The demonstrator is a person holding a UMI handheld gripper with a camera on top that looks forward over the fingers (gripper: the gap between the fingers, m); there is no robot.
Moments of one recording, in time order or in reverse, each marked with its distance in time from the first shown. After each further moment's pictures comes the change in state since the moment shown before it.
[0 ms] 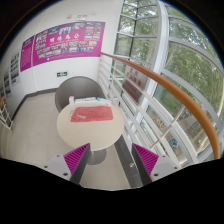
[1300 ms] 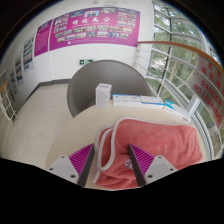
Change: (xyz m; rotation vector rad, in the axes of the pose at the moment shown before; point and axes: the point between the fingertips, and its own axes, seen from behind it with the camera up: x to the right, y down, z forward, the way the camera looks) arm -0.349 -0.067 0.568 0.014 -0.240 -0.146
